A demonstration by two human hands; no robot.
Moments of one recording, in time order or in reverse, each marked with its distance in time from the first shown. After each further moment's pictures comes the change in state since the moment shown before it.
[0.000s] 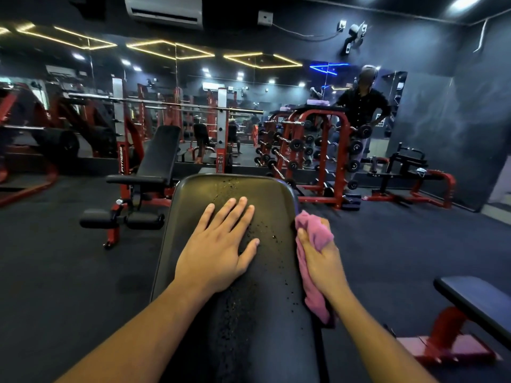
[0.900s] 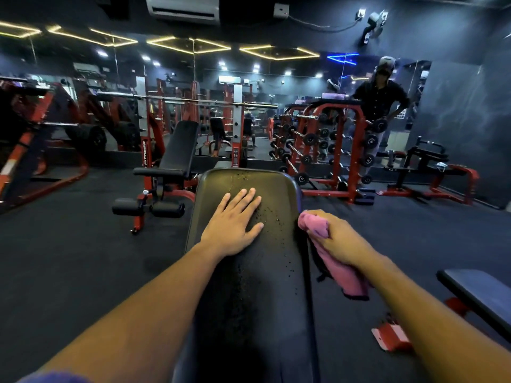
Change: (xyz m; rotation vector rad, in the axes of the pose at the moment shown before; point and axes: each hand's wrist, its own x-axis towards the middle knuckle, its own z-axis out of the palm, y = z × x) left_hand 0.002 0.001 -0.030 -0.168 -0.209 -0.007; right_hand 0.006 -0.037 -0.082 -0.380 -0.551 -0.203
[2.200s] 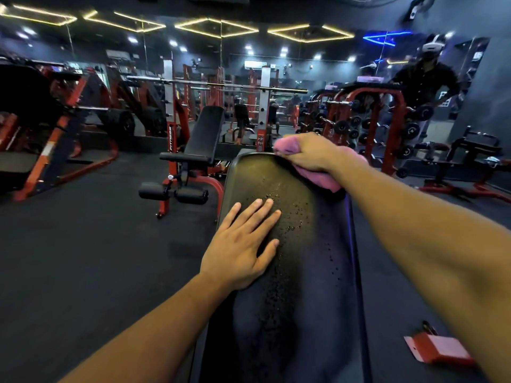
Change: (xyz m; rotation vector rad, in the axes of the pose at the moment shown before) left_hand -0.063 -0.029 0.033 0.069 0.293 0.022; right_hand 0.232 -0.040 0.014 -0.475 -0.108 -0.262
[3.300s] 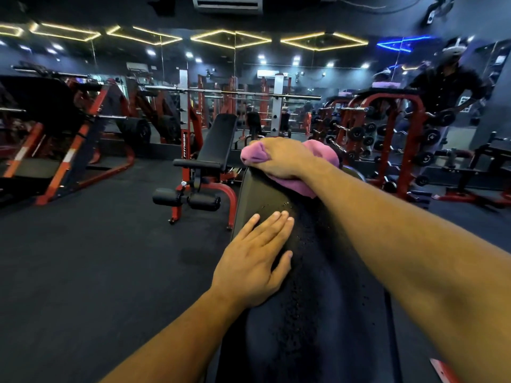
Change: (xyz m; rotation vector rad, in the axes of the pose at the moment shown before) left_hand -0.004 -0.003 0.002 -0.056 0.084 0.034; right_hand 0.061 -0.064 0.023 0.101 0.045 -0.015
